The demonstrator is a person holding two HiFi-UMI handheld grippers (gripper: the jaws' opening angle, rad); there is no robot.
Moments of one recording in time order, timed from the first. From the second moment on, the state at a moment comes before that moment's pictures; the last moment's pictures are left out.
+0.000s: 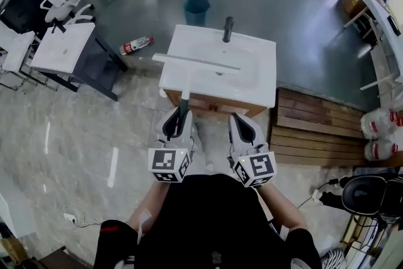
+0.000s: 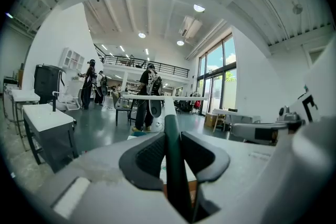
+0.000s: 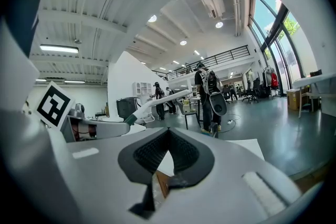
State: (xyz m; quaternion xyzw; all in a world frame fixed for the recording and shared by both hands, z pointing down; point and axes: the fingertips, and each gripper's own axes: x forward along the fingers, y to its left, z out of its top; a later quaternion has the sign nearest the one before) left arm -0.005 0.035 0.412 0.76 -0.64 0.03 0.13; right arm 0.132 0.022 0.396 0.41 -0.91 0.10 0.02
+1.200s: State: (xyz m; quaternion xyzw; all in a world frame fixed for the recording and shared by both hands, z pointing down) left arm -0.089 -0.156 0.426 0.76 -0.63 0.04 0.15; right arm 0.061 -0.149 0.405 0.43 -0.89 0.11 0.04
